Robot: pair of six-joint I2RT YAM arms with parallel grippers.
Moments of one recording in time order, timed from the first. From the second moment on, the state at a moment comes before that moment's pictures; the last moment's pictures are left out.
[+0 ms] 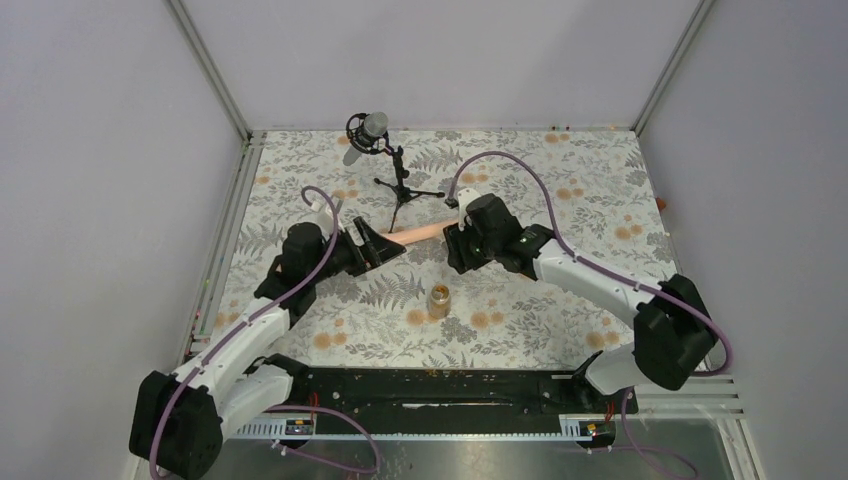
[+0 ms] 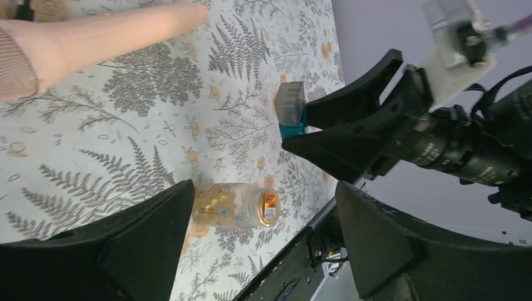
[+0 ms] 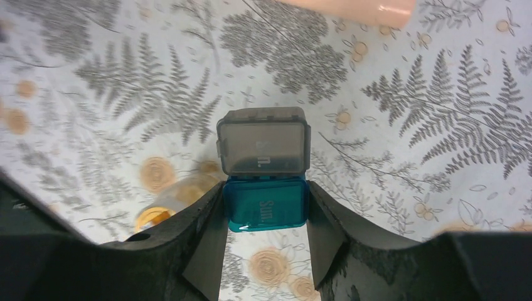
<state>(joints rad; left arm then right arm) -0.35 0.93 0.51 0.07 0.46 -0.85 0.73 1.48 1.01 -0.37 -0.01 0.18</state>
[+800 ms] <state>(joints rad) -0.55 1.22 0.58 0.34 0.43 -0.89 0.74 1.37 0.98 -0.27 -0.31 0.27</state>
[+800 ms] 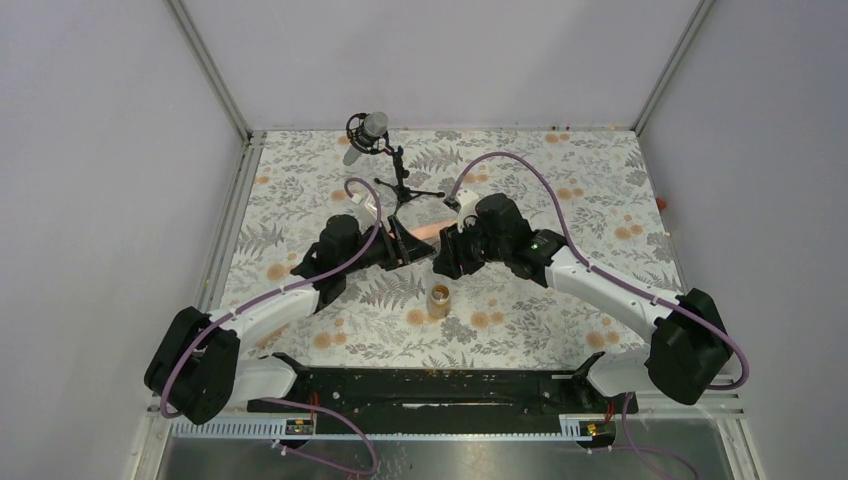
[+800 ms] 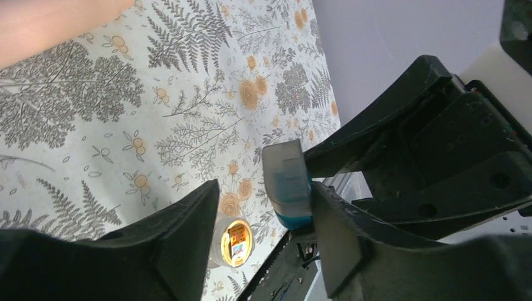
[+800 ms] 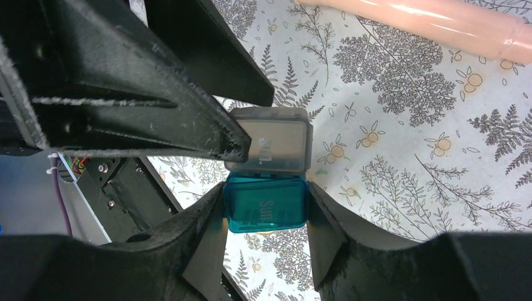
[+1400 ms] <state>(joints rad) -0.56 1.27 0.58 0.42 0.46 -0.93 0.74 1.37 0.97 -0.29 -0.31 0.32</state>
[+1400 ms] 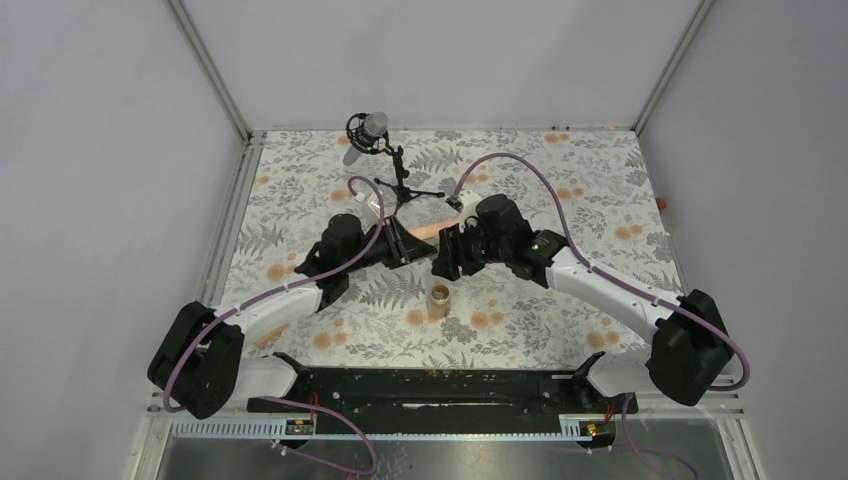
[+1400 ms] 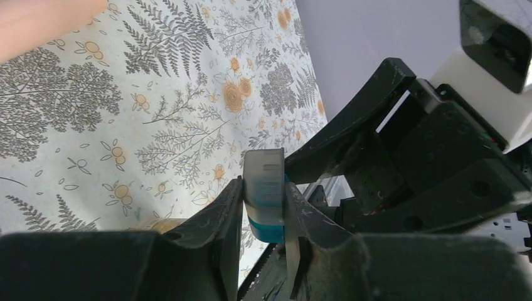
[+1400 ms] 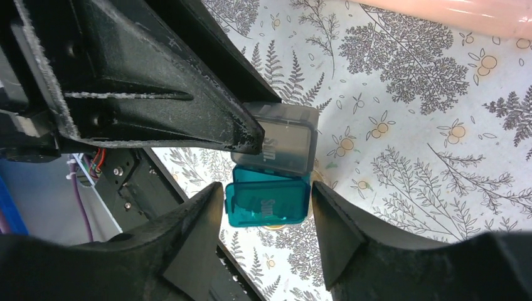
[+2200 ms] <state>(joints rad) -0.54 1.19 0.59 0.32 0.43 -0.86 0.74 1.28 1.01 -0.40 -0.05 0.36</state>
